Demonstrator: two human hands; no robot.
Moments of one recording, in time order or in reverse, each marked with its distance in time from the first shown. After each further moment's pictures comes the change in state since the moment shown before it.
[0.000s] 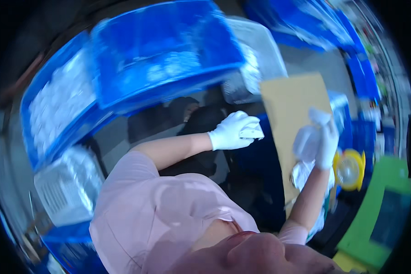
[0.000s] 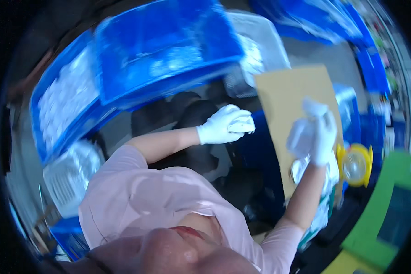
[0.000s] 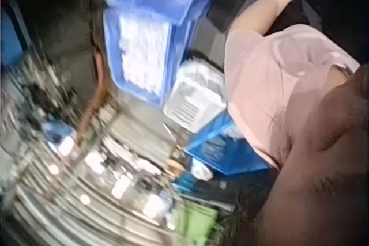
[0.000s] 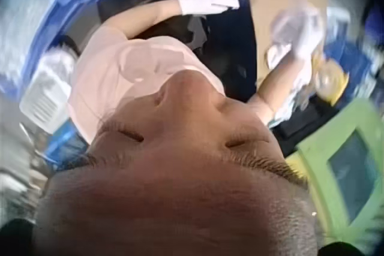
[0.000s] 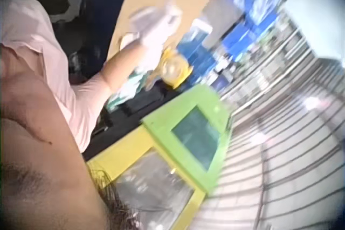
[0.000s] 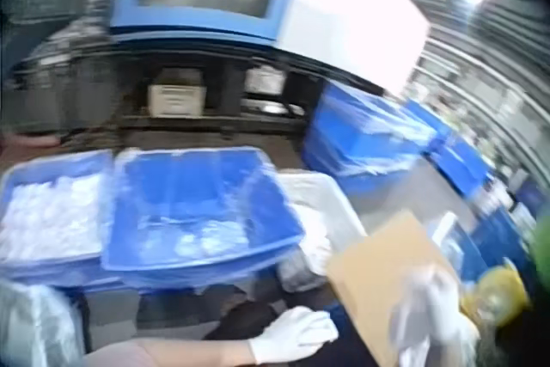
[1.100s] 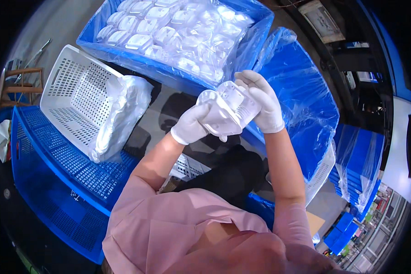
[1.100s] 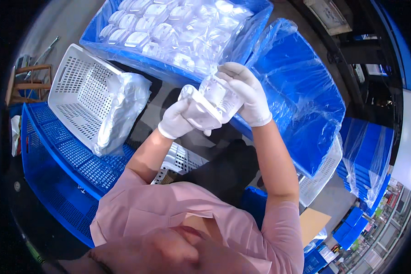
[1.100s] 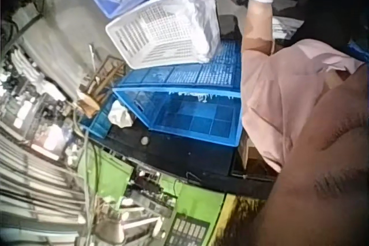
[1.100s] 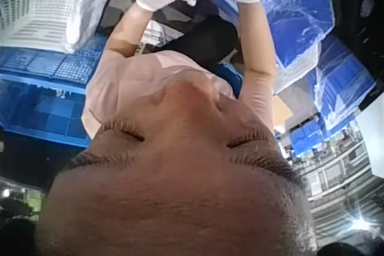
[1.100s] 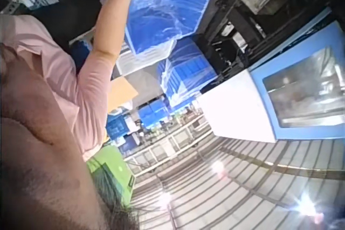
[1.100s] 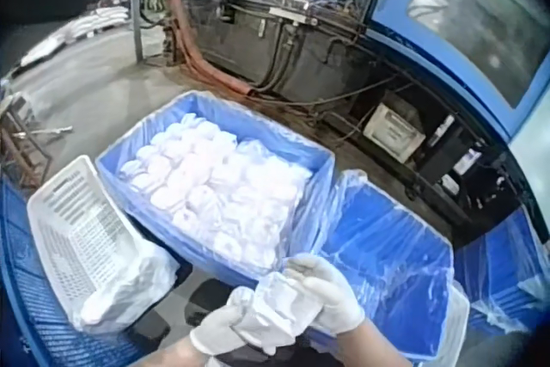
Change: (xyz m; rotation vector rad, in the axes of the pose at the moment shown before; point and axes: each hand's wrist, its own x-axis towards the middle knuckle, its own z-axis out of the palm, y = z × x) left_hand -0.296 -0.001 -0.316 -1.464 1.058 0.105; right_hand -0.046 -0.278 0.558 0.883 -1.629 0.168
